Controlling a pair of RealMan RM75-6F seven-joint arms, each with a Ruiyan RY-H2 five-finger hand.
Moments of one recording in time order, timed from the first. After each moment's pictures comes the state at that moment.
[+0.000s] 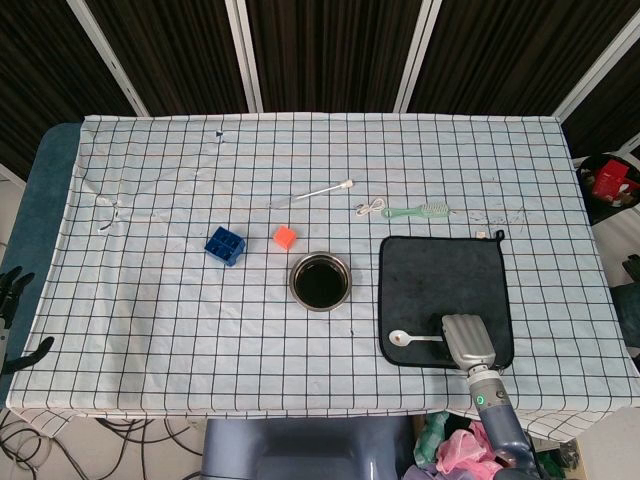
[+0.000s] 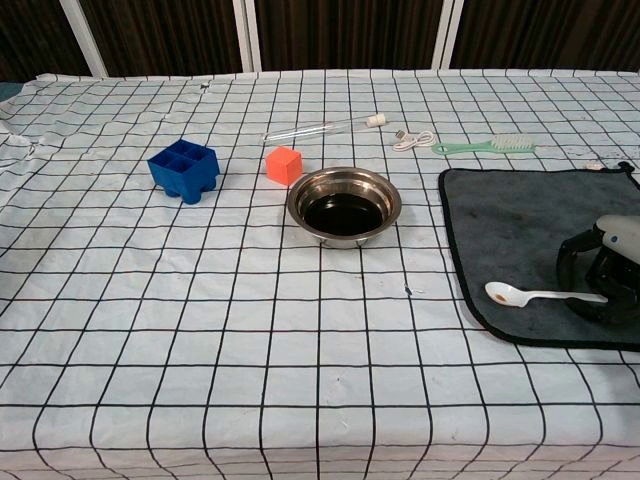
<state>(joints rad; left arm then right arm) -0.07 -1.07 -0.06 -1.64 1.47 1.50 -0.02 0.38 -1.52 0.06 -1.57 -1.12 1.16 -0.35</state>
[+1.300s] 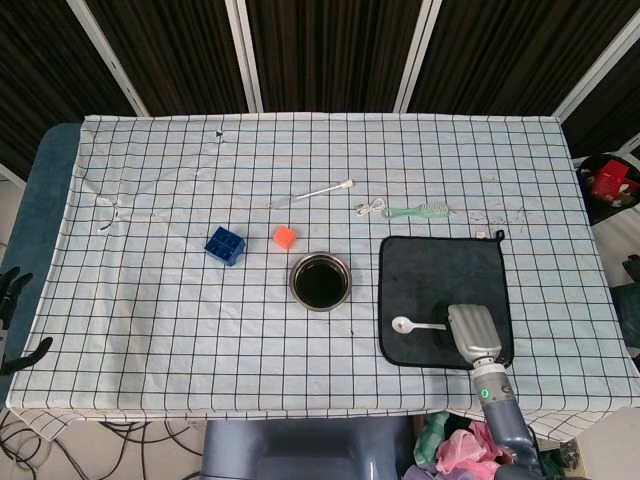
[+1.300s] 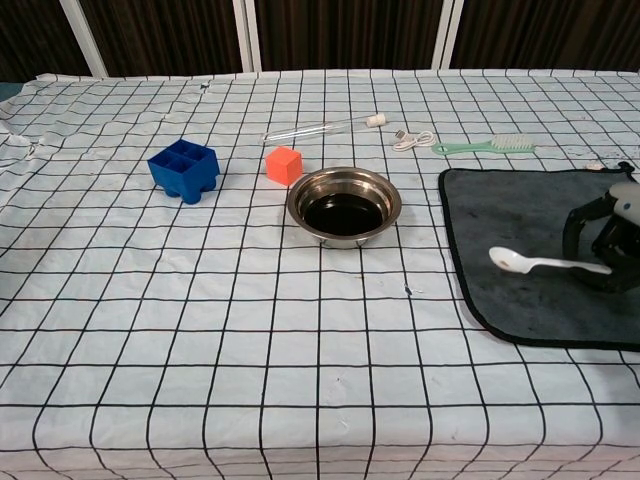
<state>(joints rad) -0.07 -1.06 -0.05 -1.64 1.47 1.50 -0.02 0.37 -1.48 0.12 -1.61 -1.14 1.20 -0.33</state>
